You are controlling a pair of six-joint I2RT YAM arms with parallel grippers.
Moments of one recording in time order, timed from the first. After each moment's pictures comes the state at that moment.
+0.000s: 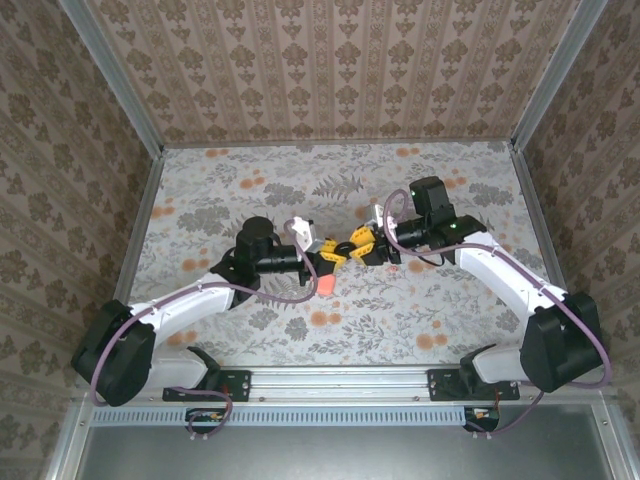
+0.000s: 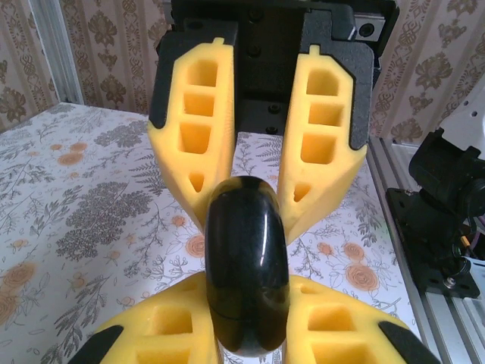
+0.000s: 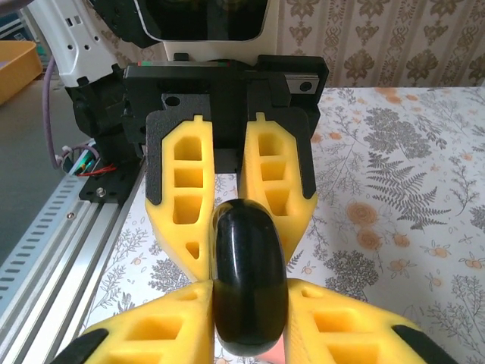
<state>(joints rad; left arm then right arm) -0.71 1.27 0.63 0.43 0.78 0.07 0.36 1.35 1.00 -0.39 -1.07 -0.71</state>
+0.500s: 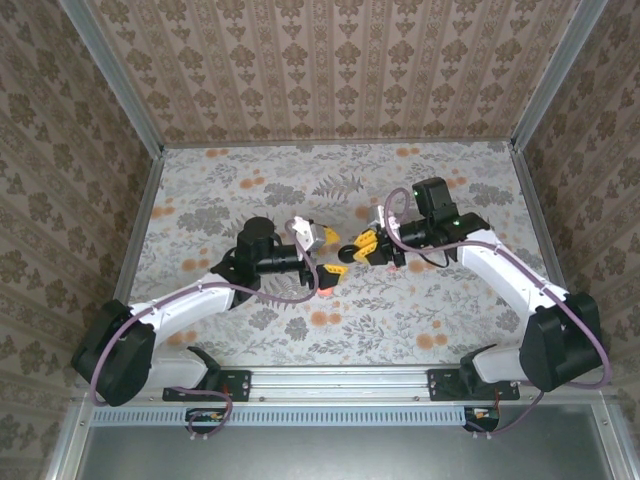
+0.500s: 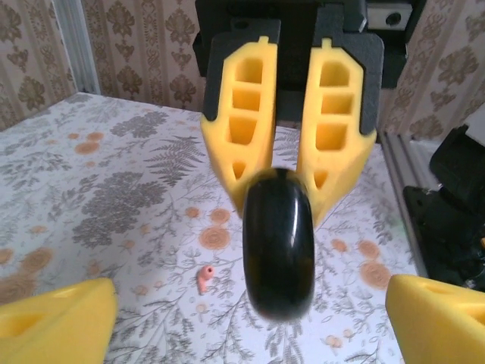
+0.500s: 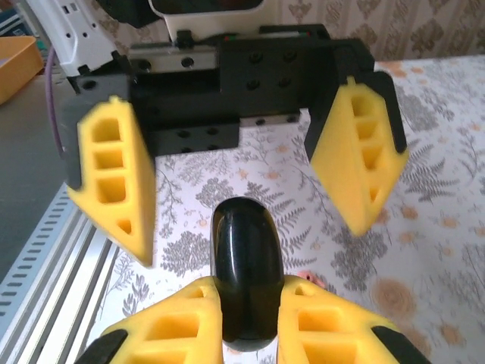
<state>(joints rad) -0.71 1.27 0.63 0.41 0.72 0.07 0.31 1.35 1.02 -0.54 -1.06 -0.76</state>
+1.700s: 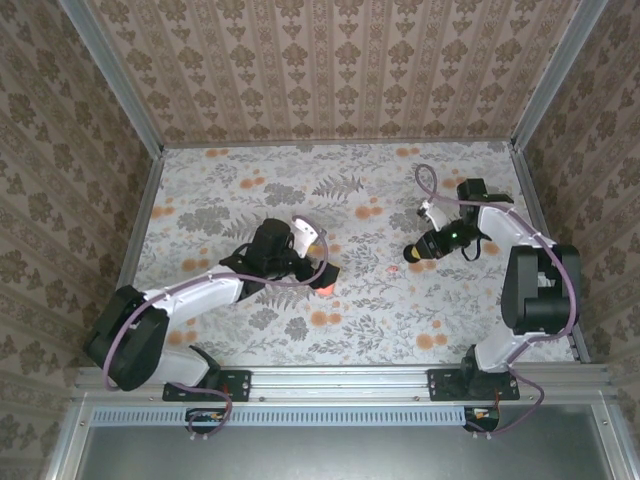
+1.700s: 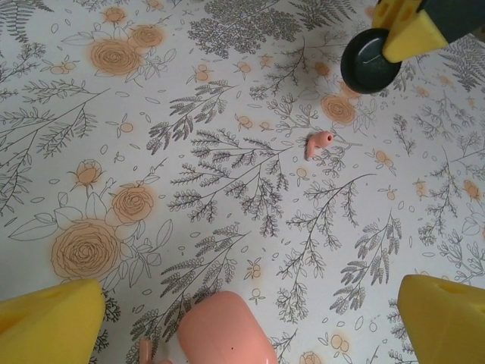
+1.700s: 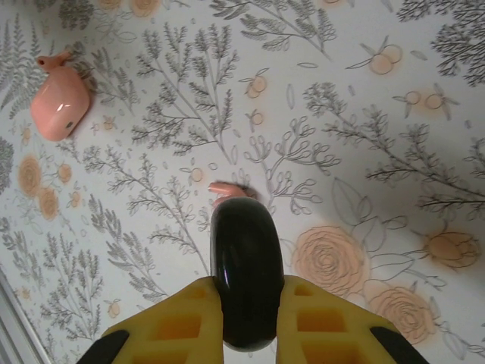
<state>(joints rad) -0.71 1.37 0.69 0.06 0.37 -0.09 -0.06 1.66 1.12 -0.90 -0.60 -0.55</state>
